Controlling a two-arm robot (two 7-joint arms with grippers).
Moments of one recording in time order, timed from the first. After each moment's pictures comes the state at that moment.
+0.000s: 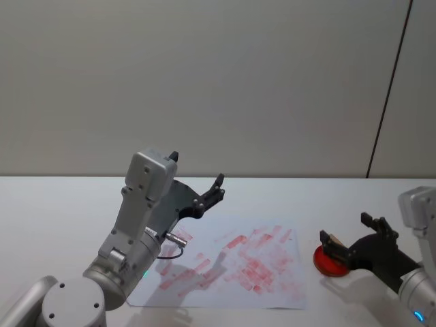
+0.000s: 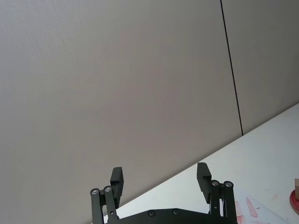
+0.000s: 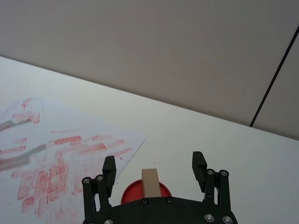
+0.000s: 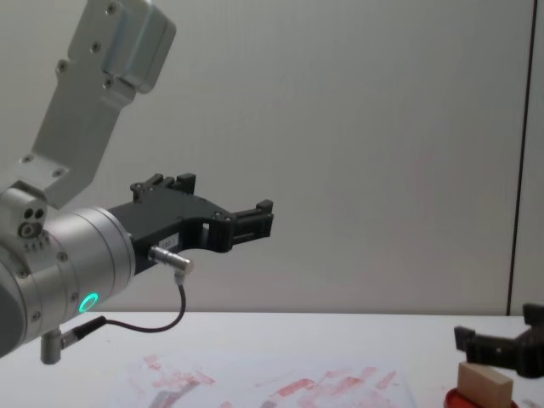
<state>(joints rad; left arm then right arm) -0.24 0.38 0.45 -1.63 -0.20 0.01 -0.01 0.05 0.33 -0.23 -1.59 0.22 0.15 0.20</state>
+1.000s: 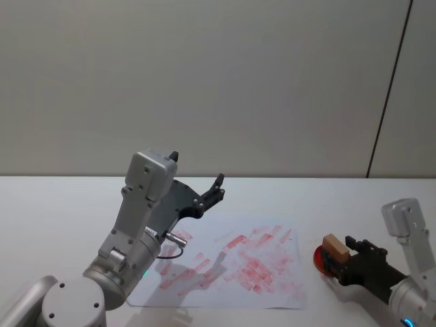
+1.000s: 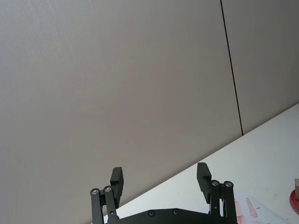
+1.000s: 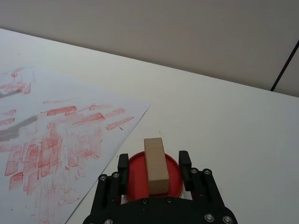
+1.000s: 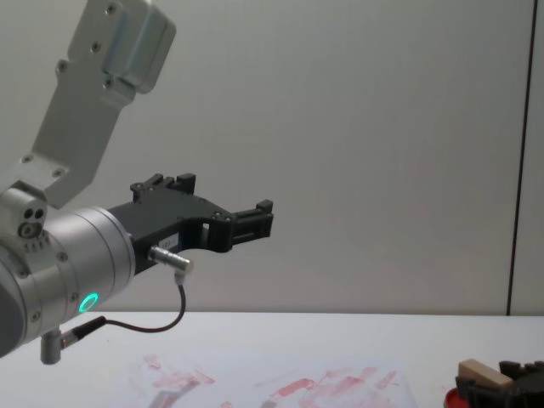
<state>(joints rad) -0.24 0.38 0.45 -1.63 -0.20 0.01 -0.01 0.10 0.30 -0.24 -1.47 0.22 0.22 0.25</state>
